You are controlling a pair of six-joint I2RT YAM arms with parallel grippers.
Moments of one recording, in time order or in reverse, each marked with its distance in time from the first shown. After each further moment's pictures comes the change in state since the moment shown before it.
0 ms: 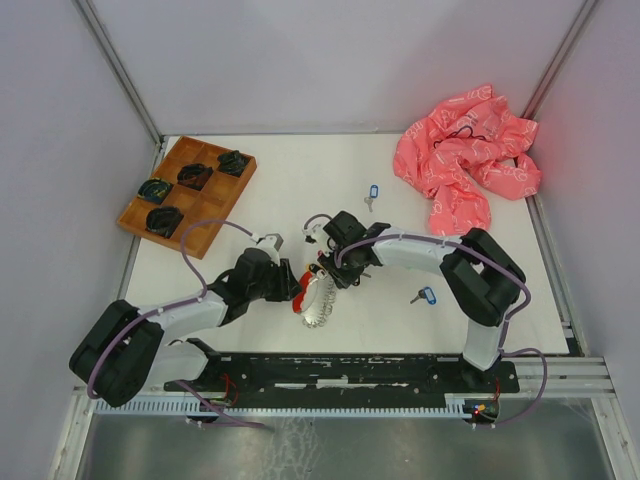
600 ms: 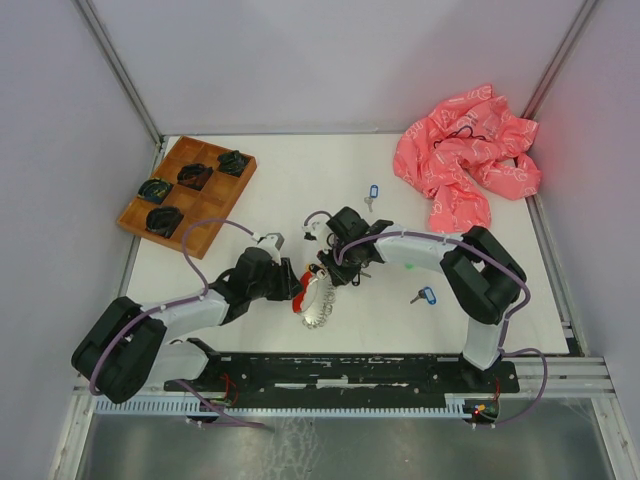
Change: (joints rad) left arm 0.000 0.024 0.007 0.020 0.003 0.000; right arm -0.032 0.005 0.000 0.050 -0.133 -0.031
